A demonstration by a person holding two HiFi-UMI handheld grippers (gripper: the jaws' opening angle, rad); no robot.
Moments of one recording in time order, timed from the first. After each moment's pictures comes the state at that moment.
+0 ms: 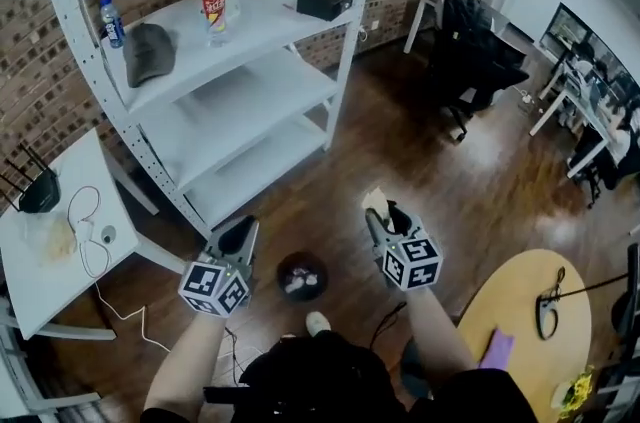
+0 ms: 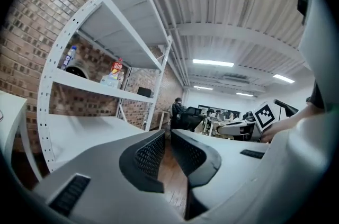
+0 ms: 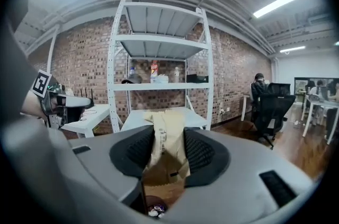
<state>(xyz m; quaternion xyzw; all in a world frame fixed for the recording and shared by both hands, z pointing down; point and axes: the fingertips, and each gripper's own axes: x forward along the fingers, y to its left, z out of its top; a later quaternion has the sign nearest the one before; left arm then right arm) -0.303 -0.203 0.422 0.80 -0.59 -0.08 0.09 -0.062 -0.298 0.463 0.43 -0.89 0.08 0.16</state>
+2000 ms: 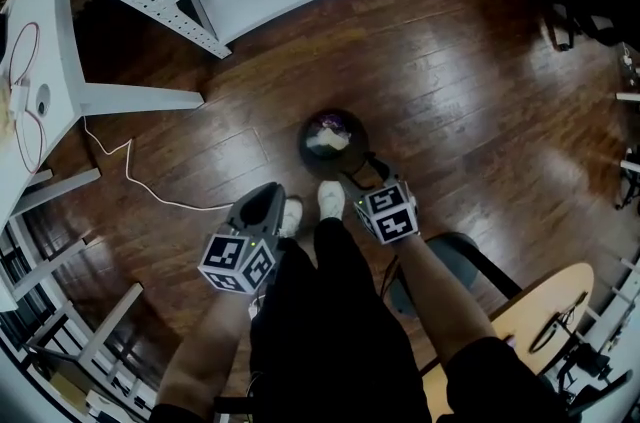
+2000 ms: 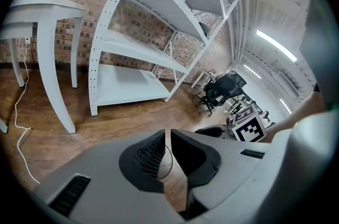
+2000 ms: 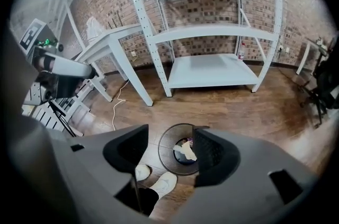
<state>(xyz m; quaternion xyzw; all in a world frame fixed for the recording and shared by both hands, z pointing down) -0.293 -0.142 0.756 0.63 -0.67 0.00 0.40 -0.158 -0.218 0.867 0.16 -0.85 0.19 0.46</state>
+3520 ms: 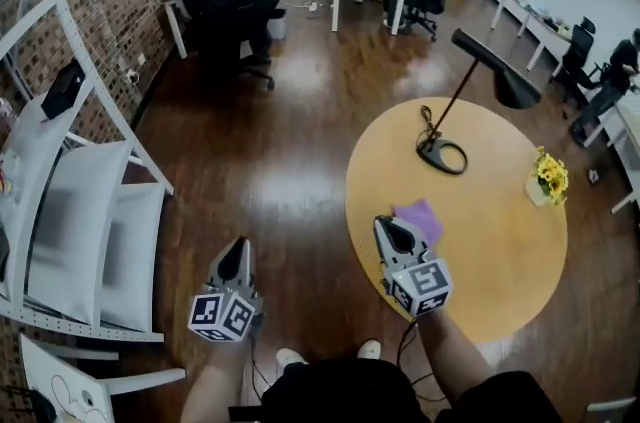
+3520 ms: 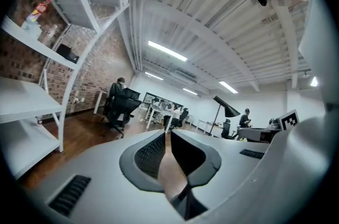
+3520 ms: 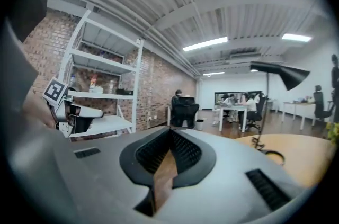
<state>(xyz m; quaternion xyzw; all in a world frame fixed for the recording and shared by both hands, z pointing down) 0.042 -0.189 0.426 0.94 -0.31 -0.09 0.15 0.269 -0.048 0.423 0.74 -0.67 0.05 0.07</state>
